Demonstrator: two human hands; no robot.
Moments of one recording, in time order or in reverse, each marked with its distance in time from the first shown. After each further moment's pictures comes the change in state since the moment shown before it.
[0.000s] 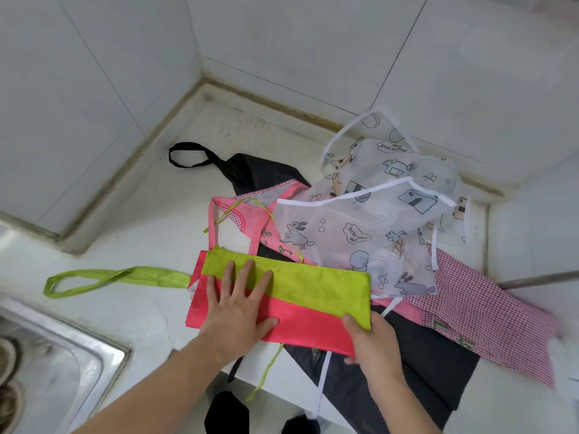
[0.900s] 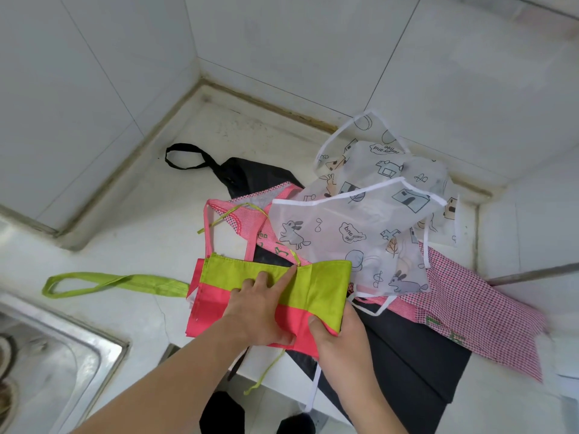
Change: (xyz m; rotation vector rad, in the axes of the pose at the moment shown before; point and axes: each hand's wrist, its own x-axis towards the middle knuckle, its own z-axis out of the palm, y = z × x) left_hand 0.013 0.041 -0.027 -0.135 -0.217 0.024; right_hand -0.062 -0.041 0.022 0.147 -0.131 -0.205
